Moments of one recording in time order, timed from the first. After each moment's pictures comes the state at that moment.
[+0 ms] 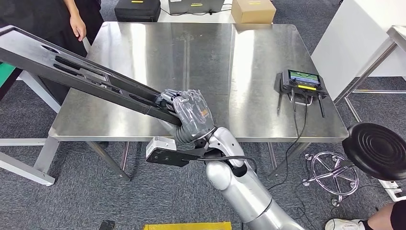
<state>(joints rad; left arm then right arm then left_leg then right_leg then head) -0.11 -0.11 0.68 -0.21 -0.74 0.22 -0.56 -0.48 0.17 0.73 -1.36 0.86 -0.22 -0.19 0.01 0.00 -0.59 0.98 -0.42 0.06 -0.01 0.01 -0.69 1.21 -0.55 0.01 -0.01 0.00</state>
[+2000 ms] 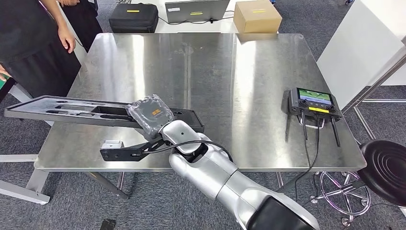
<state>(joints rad) -0.12 -0.11 0.68 -0.21 -0.74 0.22 -0.54 -0.80 0.34 0.96 -0.76 1.08 -0.16 0.04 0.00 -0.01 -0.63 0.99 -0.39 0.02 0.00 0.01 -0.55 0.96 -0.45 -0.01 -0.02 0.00</state>
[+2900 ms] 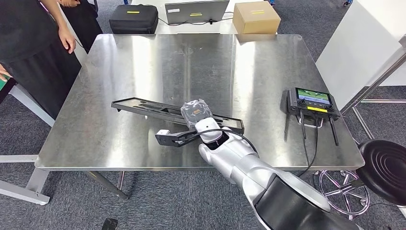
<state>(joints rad) -0.13 -0.12 0.69 -0.21 -0.76 0.25 -0.51 -0.95 0.28 1.07 -0.28 1.09 -0.13 0.25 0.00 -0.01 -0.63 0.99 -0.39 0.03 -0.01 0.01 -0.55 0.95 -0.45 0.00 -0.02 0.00</state>
